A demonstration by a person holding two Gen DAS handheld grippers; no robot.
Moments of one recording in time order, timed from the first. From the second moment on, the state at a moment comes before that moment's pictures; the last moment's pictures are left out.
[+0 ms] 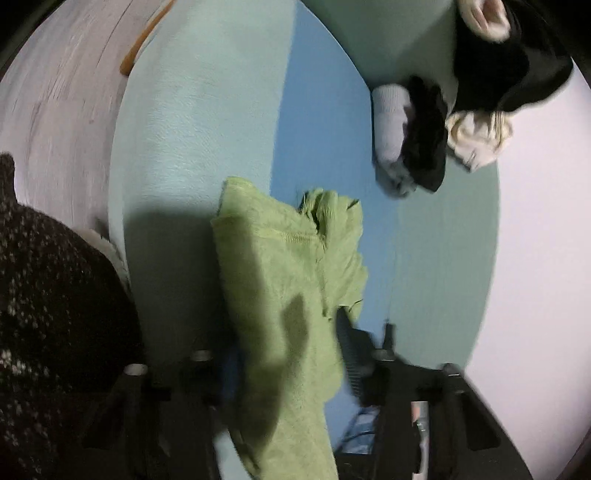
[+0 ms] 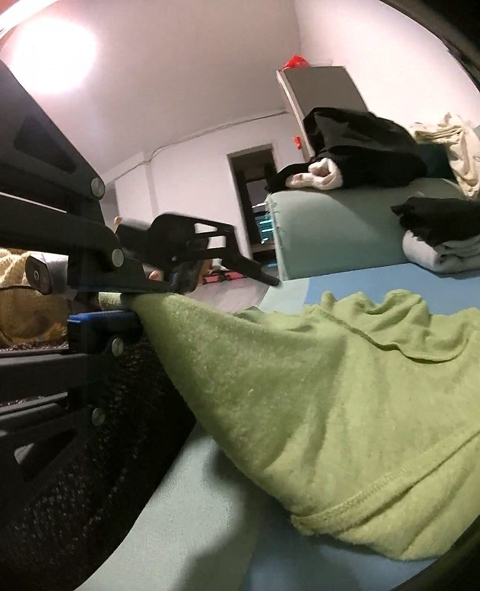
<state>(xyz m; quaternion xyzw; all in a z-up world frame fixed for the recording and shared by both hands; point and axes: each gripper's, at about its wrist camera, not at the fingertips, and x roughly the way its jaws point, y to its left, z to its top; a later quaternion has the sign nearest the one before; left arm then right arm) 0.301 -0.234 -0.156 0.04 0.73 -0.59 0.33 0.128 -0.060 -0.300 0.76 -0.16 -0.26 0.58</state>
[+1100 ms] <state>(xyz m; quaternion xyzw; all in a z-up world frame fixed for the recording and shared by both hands) 0.151 -0.343 -0.081 0.24 0.55 -0.73 0.32 -0.036 -0.016 -0.298 0.74 -0.20 -0.43 0.49</state>
